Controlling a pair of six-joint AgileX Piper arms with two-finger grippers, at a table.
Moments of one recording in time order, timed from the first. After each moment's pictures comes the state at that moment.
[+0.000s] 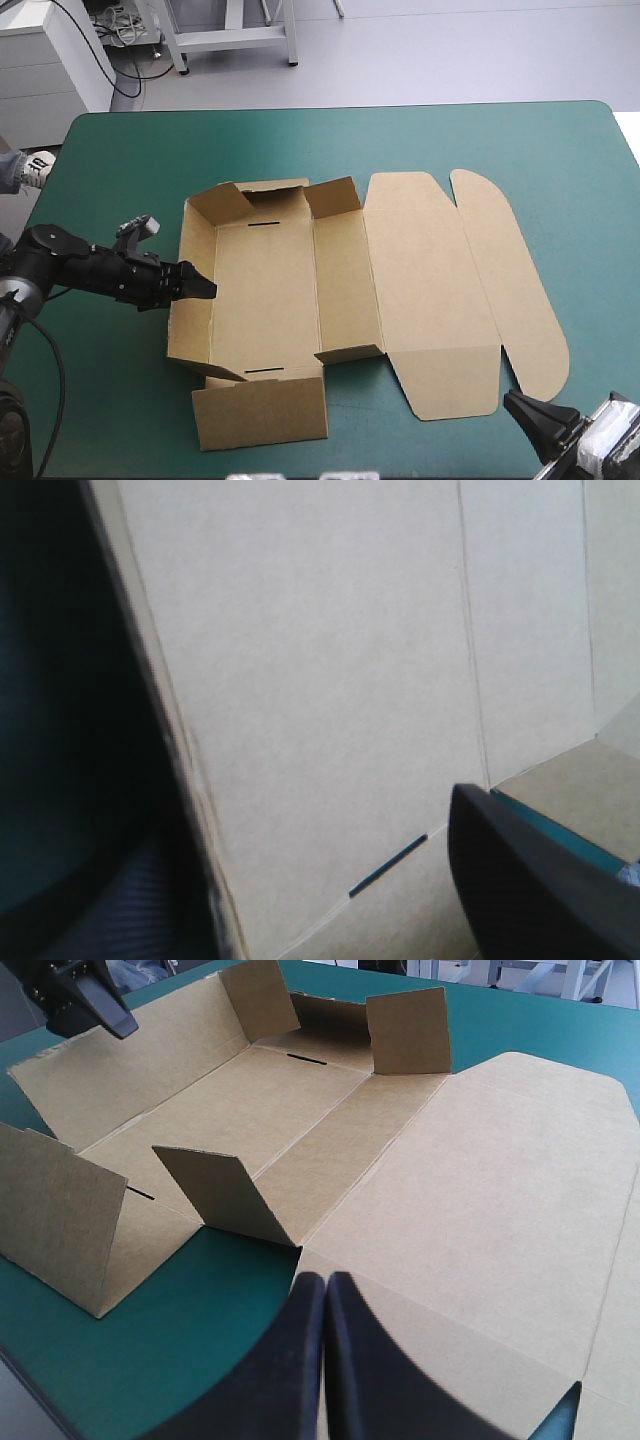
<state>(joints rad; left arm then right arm) 0.19 1.46 -0.96 -0.79 1.20 0.60 0.56 -0.01 -0.46 0.16 0.80 -0.09</state>
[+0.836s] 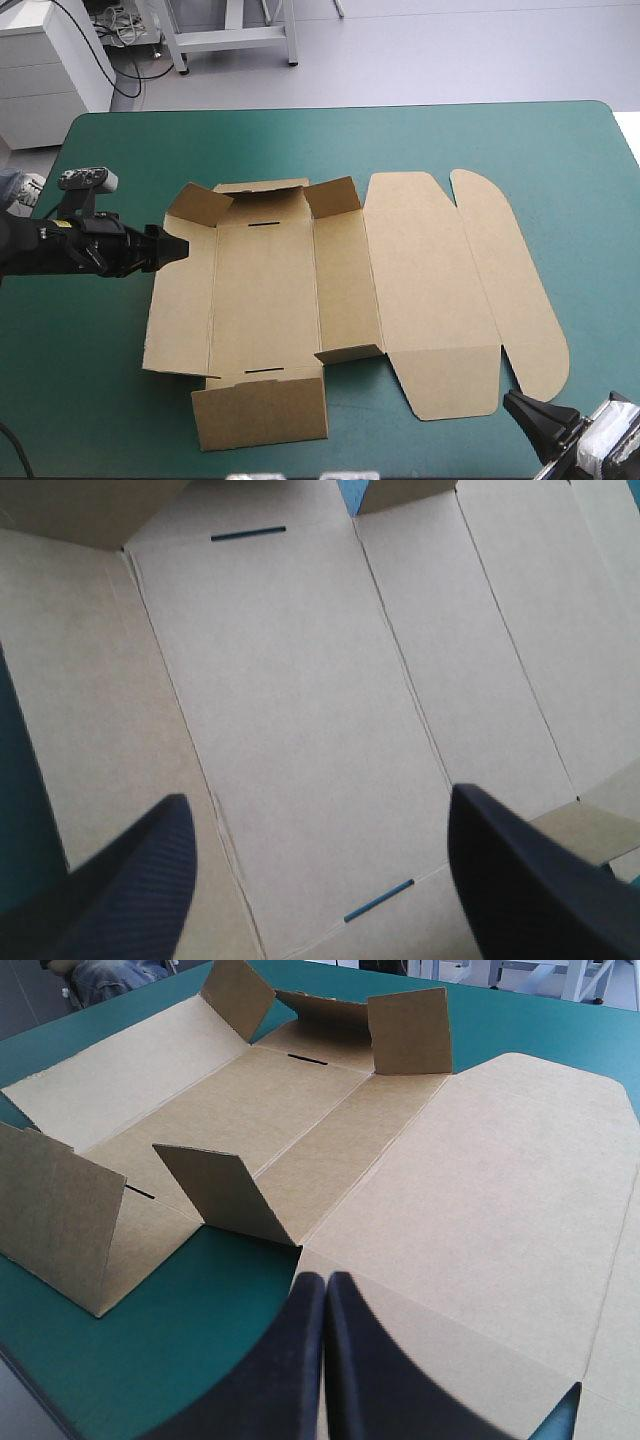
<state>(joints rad) 0.16 1.17 -1.22 -0.63 1.24 0.40 0.56 -0.01 -0.46 0.16 0.80 -0.09</state>
